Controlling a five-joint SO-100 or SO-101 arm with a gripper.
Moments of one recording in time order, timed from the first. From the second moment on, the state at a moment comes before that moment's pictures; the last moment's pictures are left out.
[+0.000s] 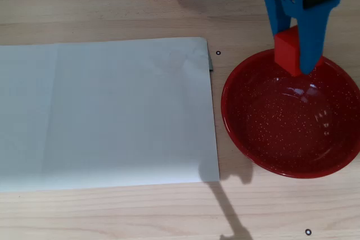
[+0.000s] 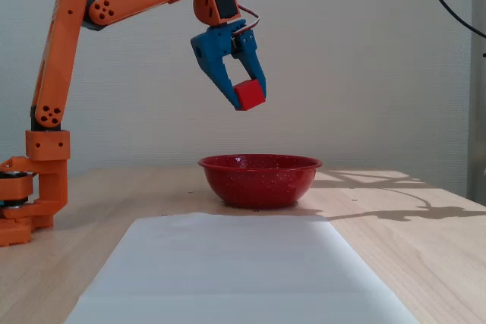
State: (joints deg) arm 29.9 78.7 47.9 91.1 -9.4
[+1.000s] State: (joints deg) arm 26.7 89.6 70.9 77.9 -7.9
